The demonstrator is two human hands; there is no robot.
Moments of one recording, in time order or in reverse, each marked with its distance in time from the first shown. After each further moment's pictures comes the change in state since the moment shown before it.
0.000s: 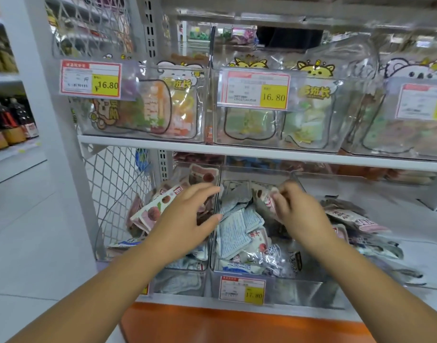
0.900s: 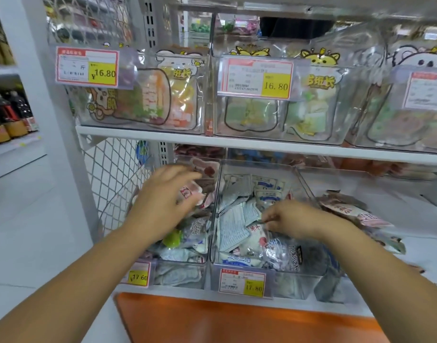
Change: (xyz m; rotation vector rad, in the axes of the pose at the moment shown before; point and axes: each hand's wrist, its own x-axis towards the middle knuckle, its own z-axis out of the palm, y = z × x) left_hand 0.006 -0.024 -0.023 0.264 0.119 -0.042; right_hand 0.018 0.009 0.004 -0.292 -0.741 -0.082
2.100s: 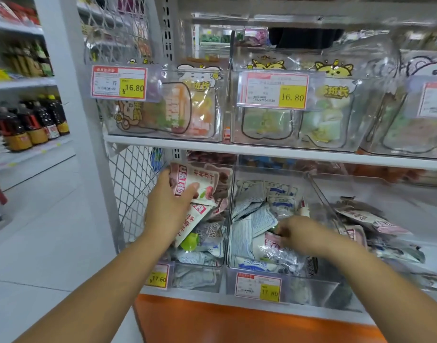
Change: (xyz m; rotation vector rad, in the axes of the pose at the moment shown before) left_hand 0.000 -0.002 0.006 -0.472 0.257 -0.529; right_hand -0.005 -0.017 0.018 0.000 0.024 0.165
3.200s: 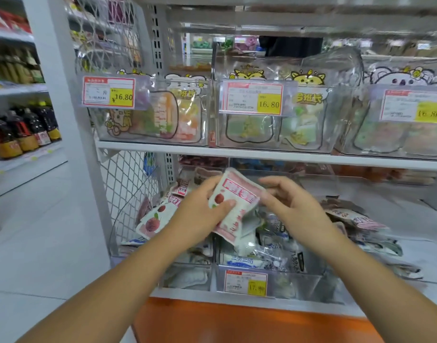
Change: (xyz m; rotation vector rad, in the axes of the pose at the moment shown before) left_hand -0.040 0.058 0.010 -0.127 -0.497 0.158; right_hand -0.050 -0.022 -0.024 0.894 0.523 -0.324
